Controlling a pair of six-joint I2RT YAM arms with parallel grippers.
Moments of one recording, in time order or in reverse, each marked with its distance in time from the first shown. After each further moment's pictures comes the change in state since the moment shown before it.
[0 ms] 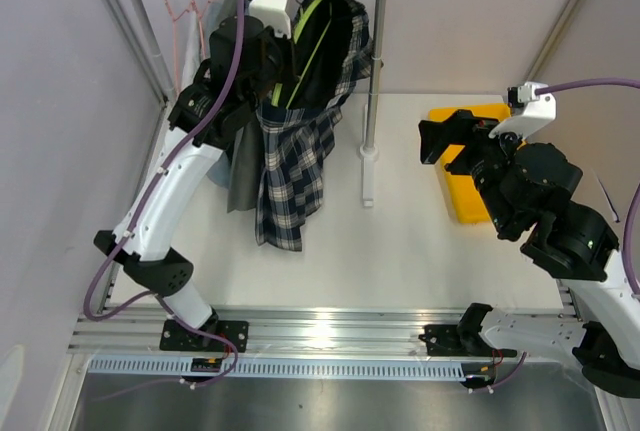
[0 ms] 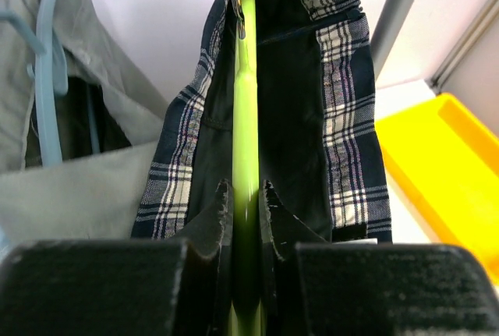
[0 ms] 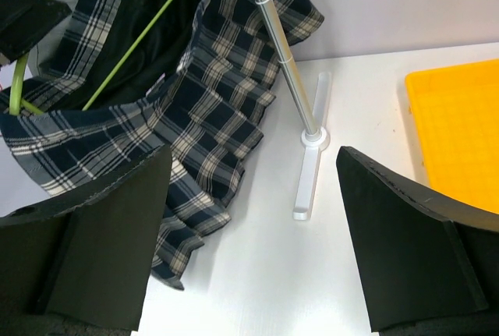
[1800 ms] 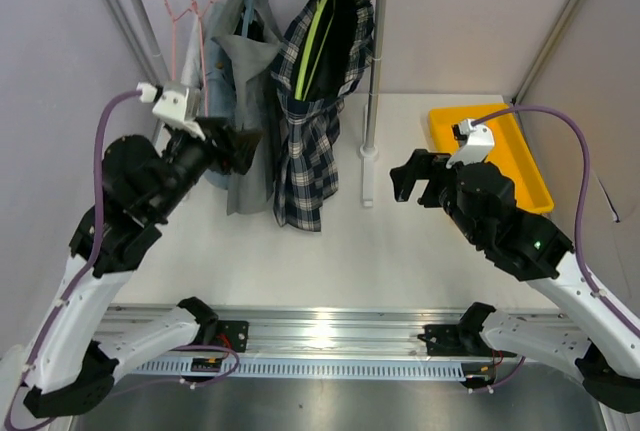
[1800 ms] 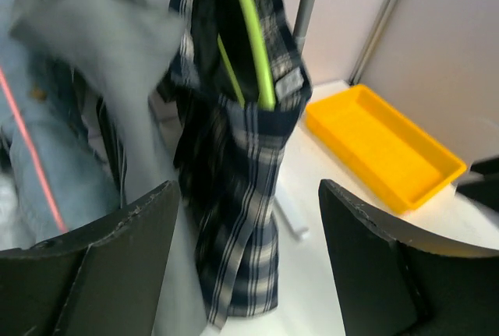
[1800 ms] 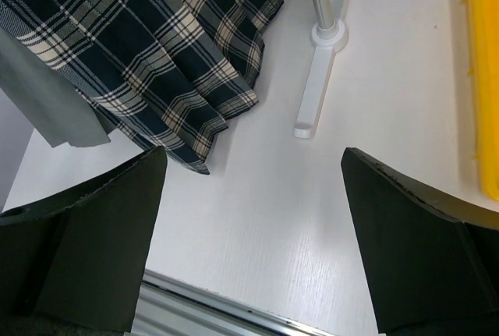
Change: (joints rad) left arm 0.018 -0.721 -0.726 0.161 0.184 -0.069; right arm -0.092 -0.074 -0.345 -0.016 -0.240 0.139
